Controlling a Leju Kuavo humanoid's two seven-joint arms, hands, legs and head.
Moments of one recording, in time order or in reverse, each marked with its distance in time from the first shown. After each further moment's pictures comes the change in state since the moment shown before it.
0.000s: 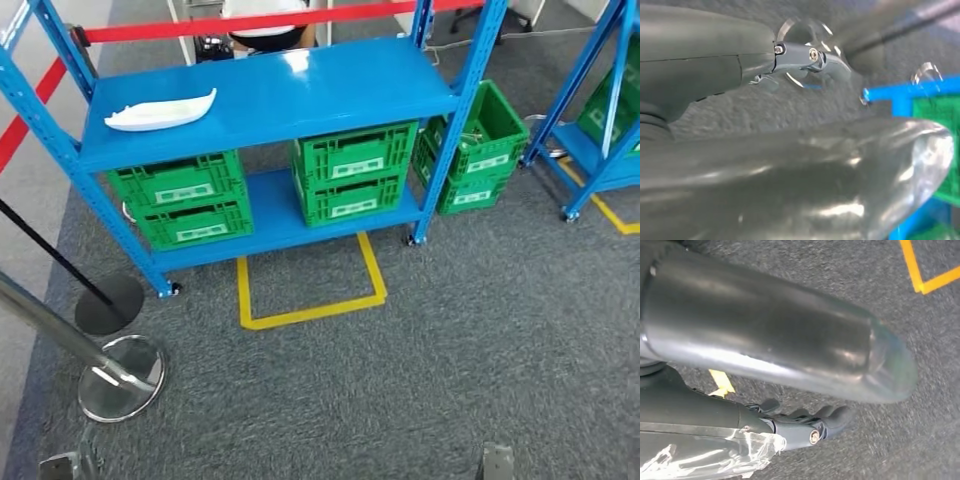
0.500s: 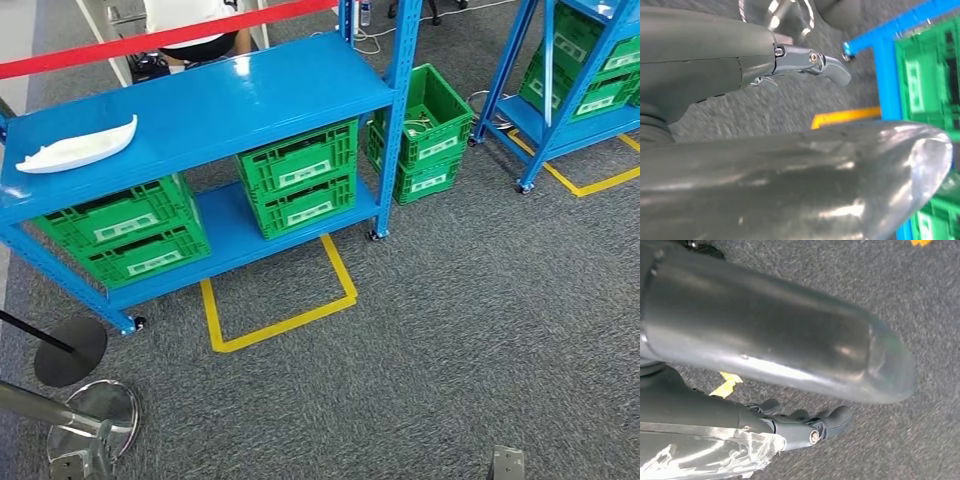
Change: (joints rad) left arm -0.003 -0.003 0.005 -0.003 -0.002 -0.001 0.000; right arm 0.000 0.002 -0.005 -0.007 0.002 0.000 0.000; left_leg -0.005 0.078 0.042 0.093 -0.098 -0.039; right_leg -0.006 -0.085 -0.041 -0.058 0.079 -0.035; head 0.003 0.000
